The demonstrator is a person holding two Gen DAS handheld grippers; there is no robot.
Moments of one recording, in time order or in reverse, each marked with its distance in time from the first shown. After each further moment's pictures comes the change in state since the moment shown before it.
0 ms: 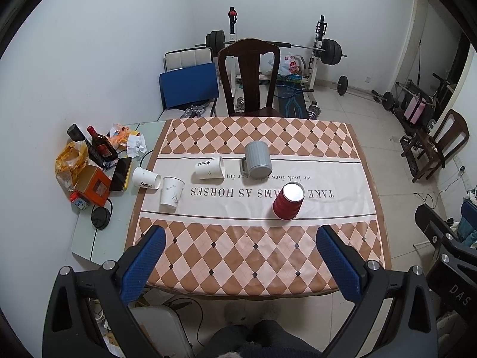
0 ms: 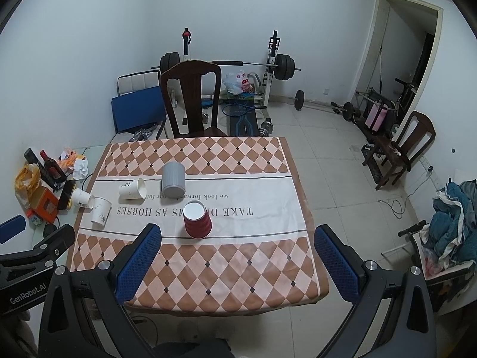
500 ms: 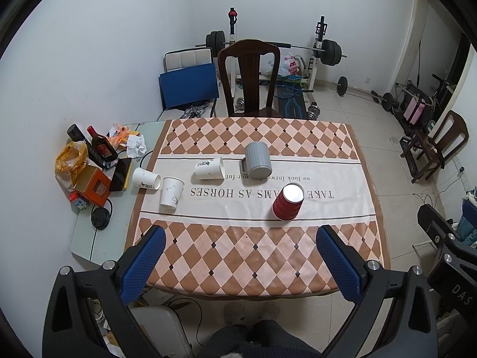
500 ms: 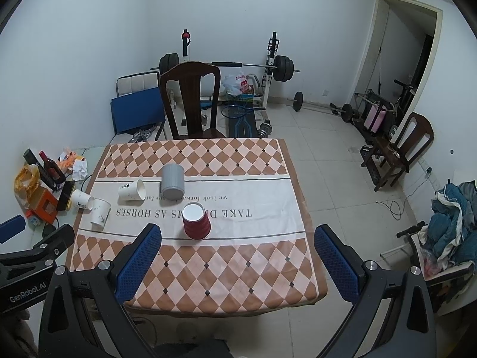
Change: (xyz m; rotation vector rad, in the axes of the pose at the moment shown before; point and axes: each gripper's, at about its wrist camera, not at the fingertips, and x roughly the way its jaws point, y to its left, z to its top) left arm 0.000 0.000 0.000 0.000 -0.001 0.000; right arm -0.001 0.000 0.000 0.004 -0.003 0.001
